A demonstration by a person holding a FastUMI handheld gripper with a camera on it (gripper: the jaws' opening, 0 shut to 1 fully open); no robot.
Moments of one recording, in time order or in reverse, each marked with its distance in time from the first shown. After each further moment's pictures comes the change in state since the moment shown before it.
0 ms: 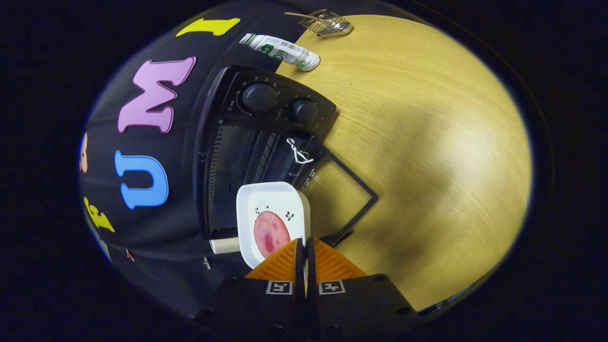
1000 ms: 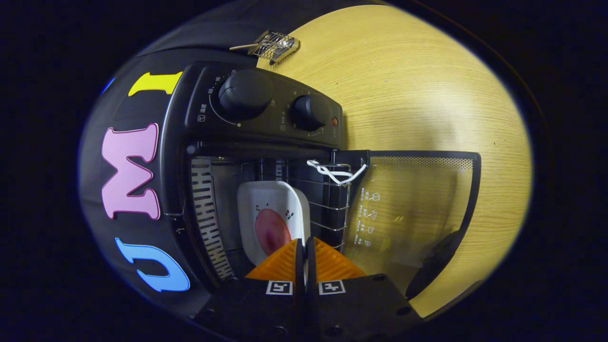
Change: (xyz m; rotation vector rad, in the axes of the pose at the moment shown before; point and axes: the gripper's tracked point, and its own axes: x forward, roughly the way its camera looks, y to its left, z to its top) arm 0.096 0.063 0.041 0.412 -0.339 -0.002
